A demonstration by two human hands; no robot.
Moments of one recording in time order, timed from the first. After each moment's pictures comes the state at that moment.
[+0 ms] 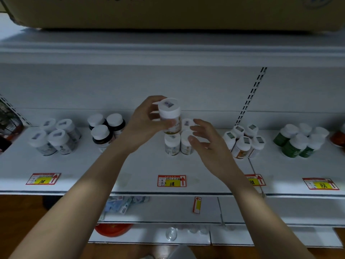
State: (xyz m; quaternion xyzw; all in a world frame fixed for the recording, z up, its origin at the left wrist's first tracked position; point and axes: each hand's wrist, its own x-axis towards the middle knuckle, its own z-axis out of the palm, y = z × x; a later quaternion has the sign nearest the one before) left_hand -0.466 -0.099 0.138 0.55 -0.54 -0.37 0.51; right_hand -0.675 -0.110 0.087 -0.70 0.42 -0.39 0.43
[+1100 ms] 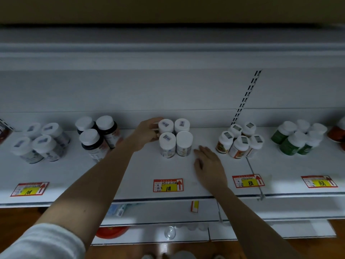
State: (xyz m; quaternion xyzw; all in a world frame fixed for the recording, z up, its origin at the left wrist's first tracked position) left_hand -0.439 -0.188 0.031 0.61 -0.43 -0.53 0.41; right_hand -0.694 -0.151 -0.062 -0.79 0.55 -0.24 0.14
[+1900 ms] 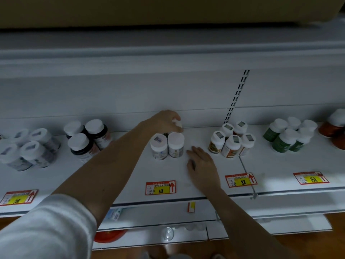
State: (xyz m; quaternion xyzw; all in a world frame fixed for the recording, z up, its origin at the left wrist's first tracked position) left_hand -0.502 -0.245 0.069 0.63 -0.72 -0.27 0.09; right_hand -0.695 -0.153 -0.066 -0.78 0.55 -0.25 0.14
